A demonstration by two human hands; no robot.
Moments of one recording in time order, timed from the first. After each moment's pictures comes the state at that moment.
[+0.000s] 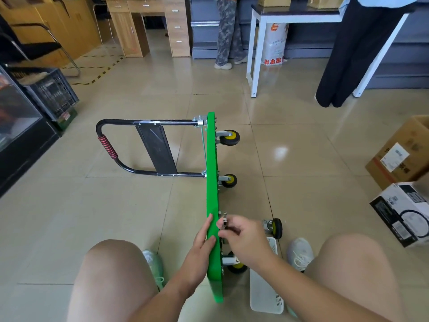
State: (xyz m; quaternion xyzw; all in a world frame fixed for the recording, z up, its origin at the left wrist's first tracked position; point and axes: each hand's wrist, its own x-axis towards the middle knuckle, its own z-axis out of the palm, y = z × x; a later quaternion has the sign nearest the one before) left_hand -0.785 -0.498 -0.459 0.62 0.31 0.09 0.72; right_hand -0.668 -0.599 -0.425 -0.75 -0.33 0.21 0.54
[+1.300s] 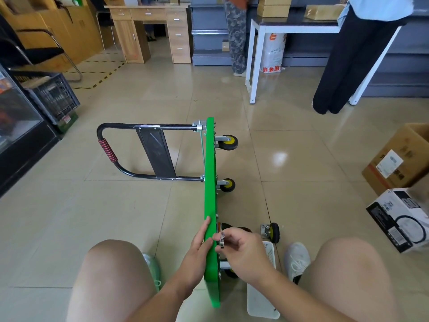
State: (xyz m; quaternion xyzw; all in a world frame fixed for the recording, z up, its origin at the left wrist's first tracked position) left_hand -0.786 -0.498 -0.456 0.61 0.31 0.09 0.72; right_hand -0.690 -0.615 -0.425 -0.69 -0.30 0.26 0.60
